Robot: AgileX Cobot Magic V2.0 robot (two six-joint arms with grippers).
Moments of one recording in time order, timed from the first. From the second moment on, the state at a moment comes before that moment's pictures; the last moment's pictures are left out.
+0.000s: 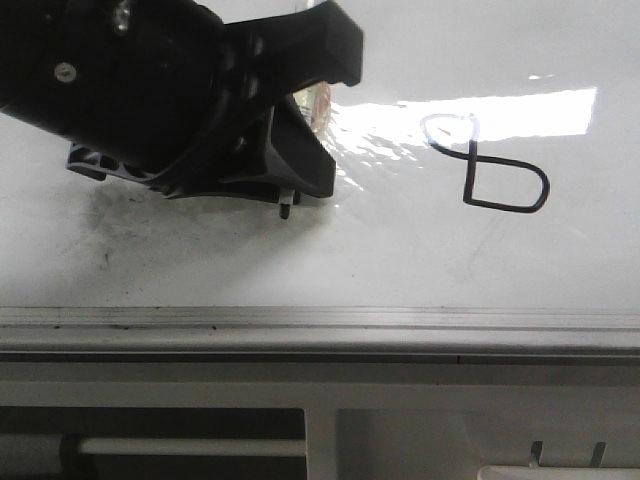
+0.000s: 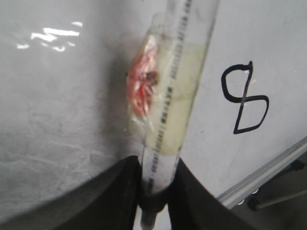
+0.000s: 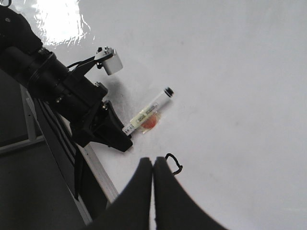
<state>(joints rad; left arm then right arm) -0.91 1.40 -0.77 -1.63 -0.01 1.14 1.13 0.52 -0.95 -0.44 0.88 0.15</state>
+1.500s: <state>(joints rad) -0.88 0.58 -0.38 -1.64 -0.12 1.18 1.13 -0.01 -0.52 -0.43 0.97 0.24</state>
